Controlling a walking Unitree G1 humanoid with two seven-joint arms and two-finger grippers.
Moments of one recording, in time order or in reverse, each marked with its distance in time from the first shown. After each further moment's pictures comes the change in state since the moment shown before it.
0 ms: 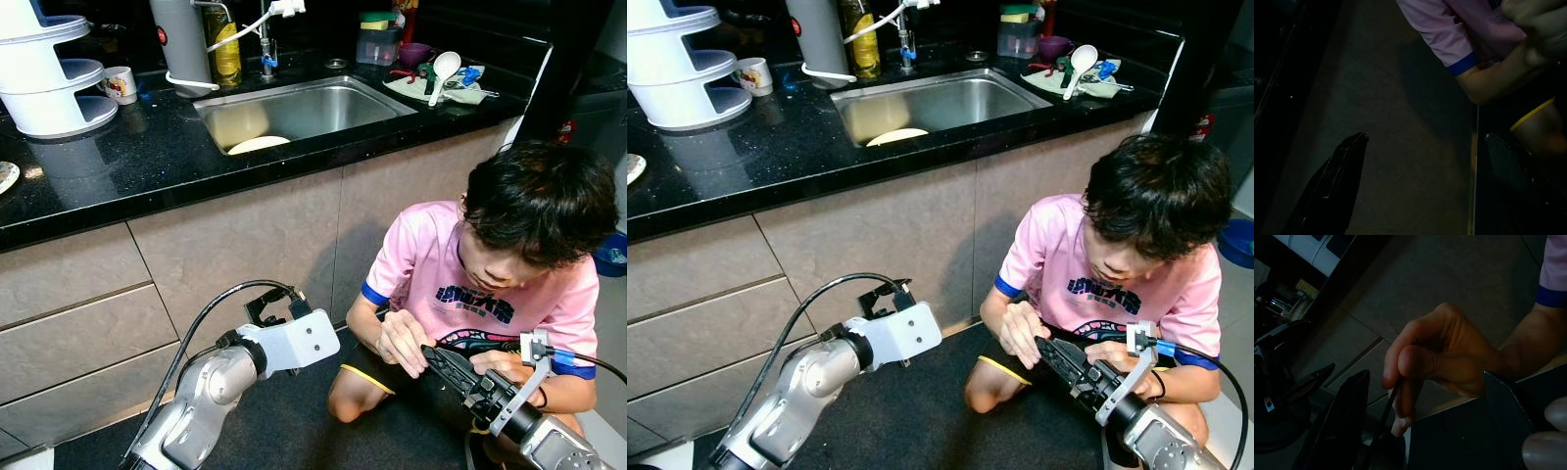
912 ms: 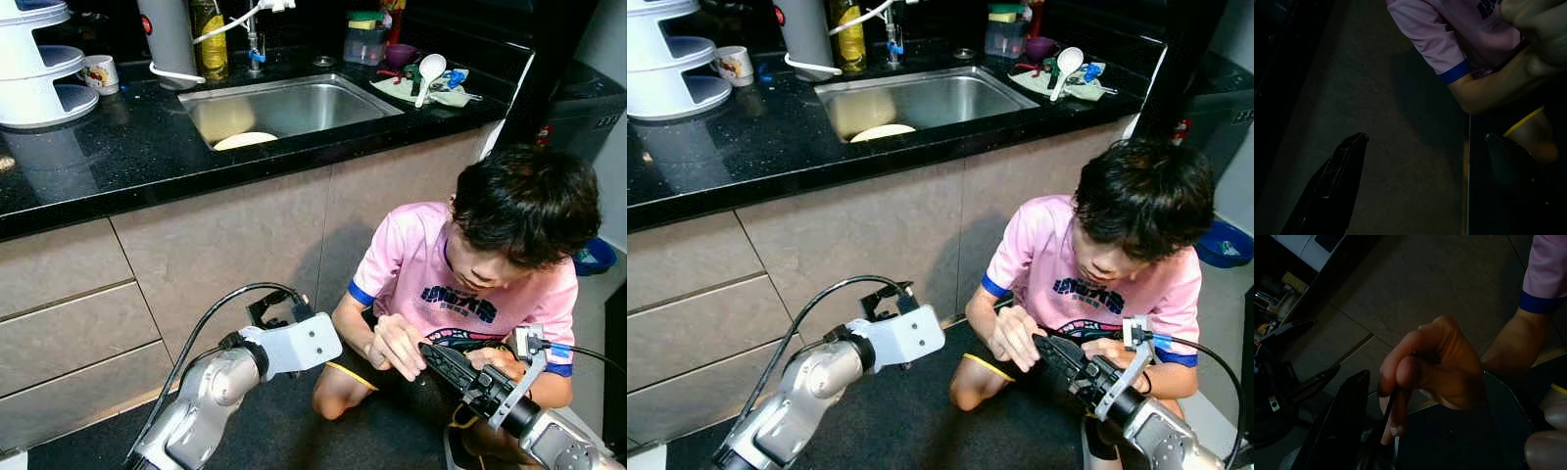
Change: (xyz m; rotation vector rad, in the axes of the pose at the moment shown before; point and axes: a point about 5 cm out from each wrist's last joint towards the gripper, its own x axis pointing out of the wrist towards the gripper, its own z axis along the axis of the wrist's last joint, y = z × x) left arm 0.003 -0.003 -0.001 0.012 0.011 -0.009; right arm 0.005 0.001 0.005 -0.014 0.029 0.011
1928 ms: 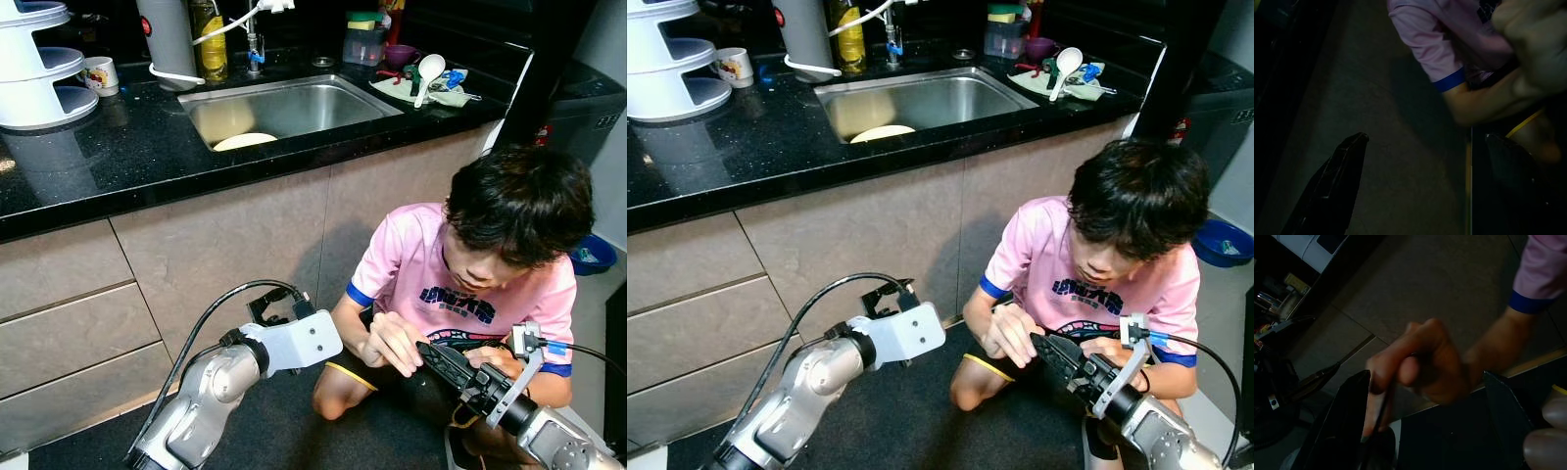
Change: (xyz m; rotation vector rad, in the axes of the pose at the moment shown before) left arm 0.002 0.002 0.001 0.007 -0.004 0.001; right arm 0.003 0.001 0.000 -0.002 0.001 0.005
